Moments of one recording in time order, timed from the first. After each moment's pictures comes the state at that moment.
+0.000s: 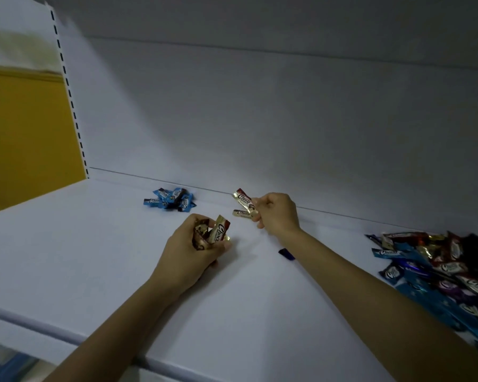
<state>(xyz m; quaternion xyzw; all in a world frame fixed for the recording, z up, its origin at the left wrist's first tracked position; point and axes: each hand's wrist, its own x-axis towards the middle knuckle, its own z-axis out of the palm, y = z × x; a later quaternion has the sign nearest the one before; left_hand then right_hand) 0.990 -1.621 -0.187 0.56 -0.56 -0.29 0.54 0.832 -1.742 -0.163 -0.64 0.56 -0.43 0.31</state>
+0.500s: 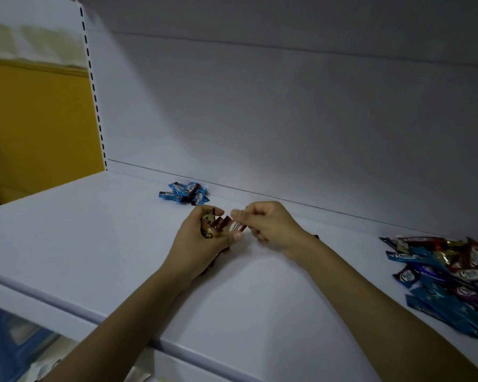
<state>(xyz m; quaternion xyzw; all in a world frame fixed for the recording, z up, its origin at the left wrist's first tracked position) 0.992 -1.617 -0.184 0.52 -0.51 -0.34 0.60 0.848 -1.692 -0.154 -0.69 0.40 -0.34 0.49</state>
